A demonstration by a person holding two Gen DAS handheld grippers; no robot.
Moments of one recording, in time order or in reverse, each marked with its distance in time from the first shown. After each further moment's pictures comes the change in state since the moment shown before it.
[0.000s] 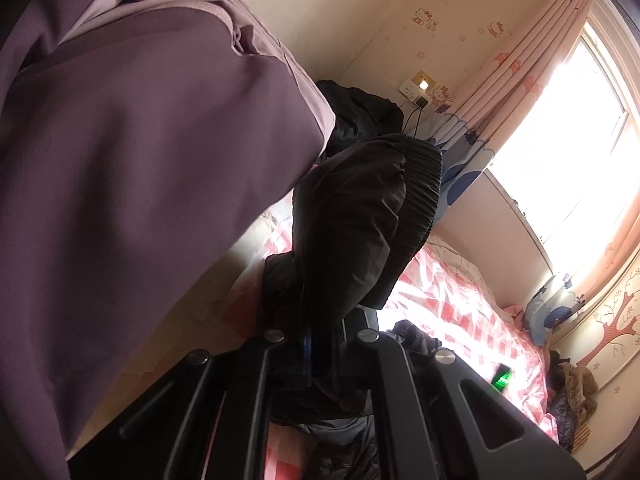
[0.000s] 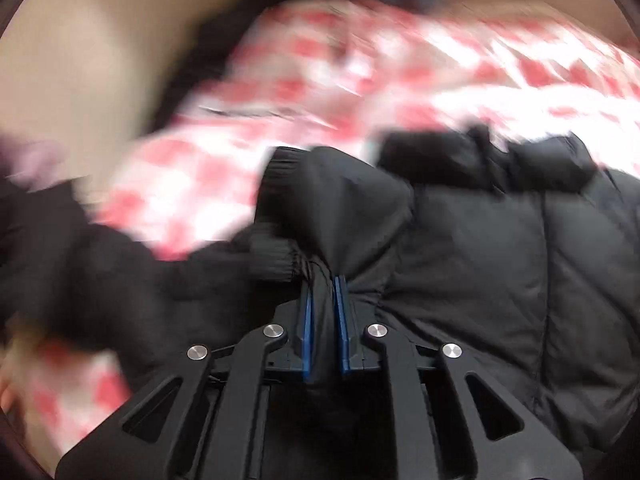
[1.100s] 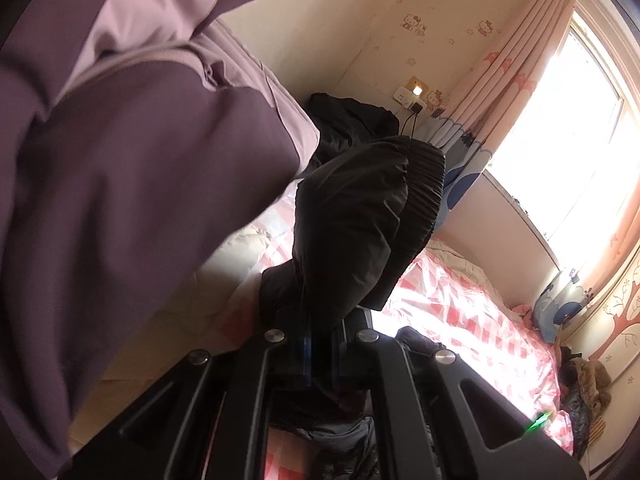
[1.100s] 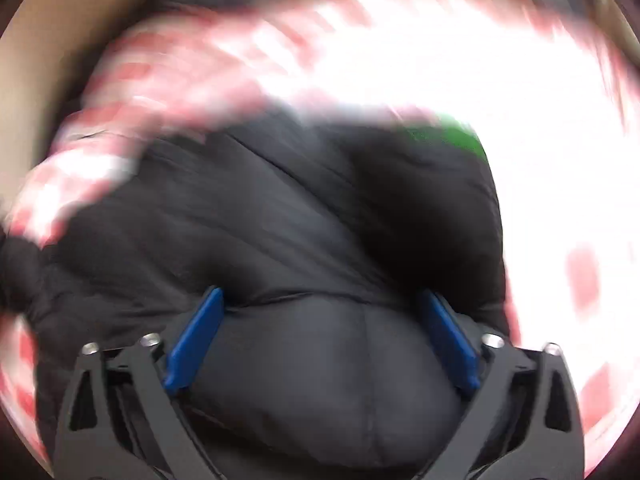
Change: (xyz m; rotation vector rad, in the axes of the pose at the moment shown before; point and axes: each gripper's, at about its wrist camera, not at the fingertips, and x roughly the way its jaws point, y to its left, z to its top) left arm -0.016 -0.011 -0.003 0.039 -0.041 0.029; right arm -0.146 -0.255 -0.102 0.376 0.113 -0.415
